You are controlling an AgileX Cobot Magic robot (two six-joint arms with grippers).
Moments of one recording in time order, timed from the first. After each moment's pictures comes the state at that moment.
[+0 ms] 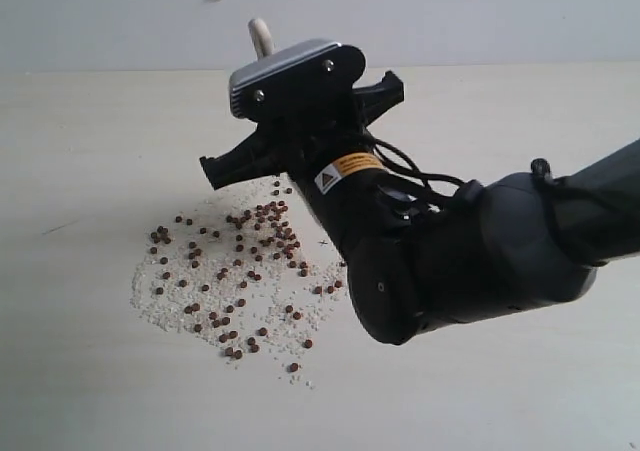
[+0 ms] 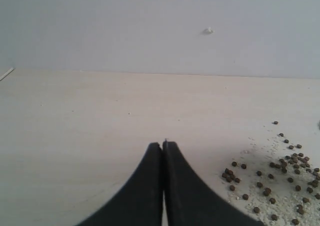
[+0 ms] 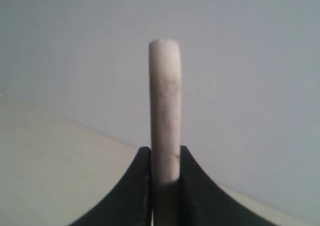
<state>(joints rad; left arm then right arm) -0.08 0.17 0.00 -0.16 0.08 0.07 0.95 1.90 -0.83 0.60 -1.10 -0.52</state>
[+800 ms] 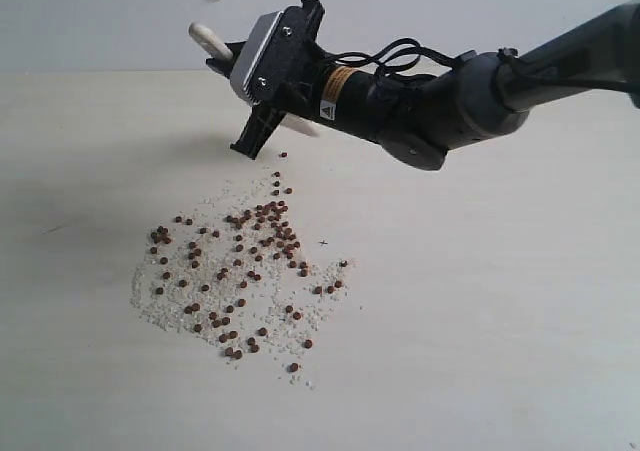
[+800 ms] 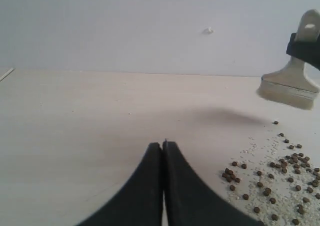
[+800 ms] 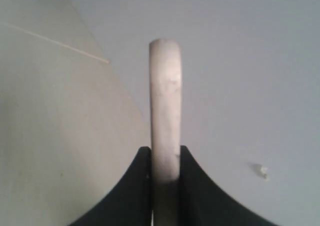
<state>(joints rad) -0.08 0.17 0.00 -0.16 0.08 0.07 0.53 2.23 -1.33 -0.60 -0.84 -0.19</state>
